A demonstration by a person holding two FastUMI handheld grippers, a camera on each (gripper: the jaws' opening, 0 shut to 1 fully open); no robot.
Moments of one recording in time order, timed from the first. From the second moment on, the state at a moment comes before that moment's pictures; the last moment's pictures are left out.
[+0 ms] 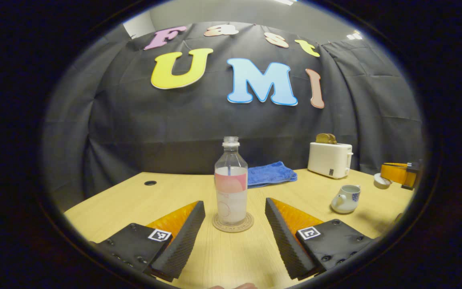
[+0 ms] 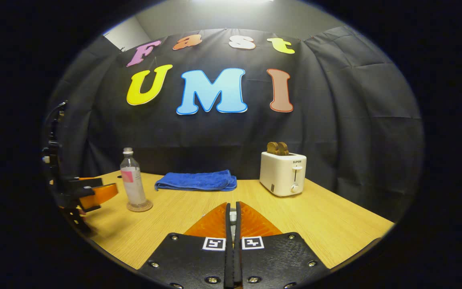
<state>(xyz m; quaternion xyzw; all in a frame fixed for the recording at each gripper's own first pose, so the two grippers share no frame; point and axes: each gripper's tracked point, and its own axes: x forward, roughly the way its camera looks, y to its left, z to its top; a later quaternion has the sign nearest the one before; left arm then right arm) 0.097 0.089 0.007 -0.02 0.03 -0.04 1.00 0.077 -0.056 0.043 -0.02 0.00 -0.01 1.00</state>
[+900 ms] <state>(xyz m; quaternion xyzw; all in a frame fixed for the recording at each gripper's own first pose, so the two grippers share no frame) 0.075 0.059 0.002 -0.05 0.02 -0.06 1.00 0.155 -0.044 -0.003 -0.05 0.05 -0.02 1.00</state>
